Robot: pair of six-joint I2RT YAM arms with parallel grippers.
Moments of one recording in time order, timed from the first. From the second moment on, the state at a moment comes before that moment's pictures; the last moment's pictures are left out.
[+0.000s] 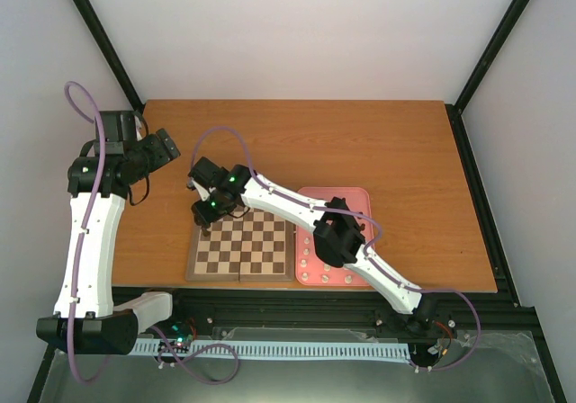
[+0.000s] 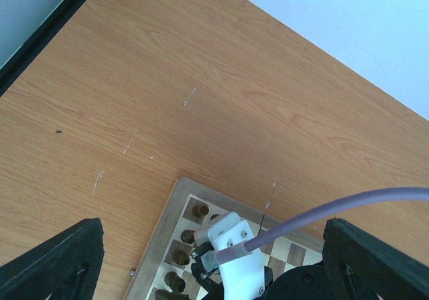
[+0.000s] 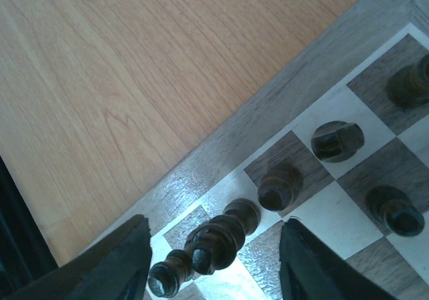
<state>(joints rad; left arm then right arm) 0.01 1.14 1.46 -1.08 -0.04 -0.53 1.07 2.56 2.46 -0.94 -0.25 0.36</state>
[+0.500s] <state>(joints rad) 0.01 1.14 1.46 -1.08 -0.04 -0.53 1.08 2.53 2.45 -0.97 -0.21 0.33</state>
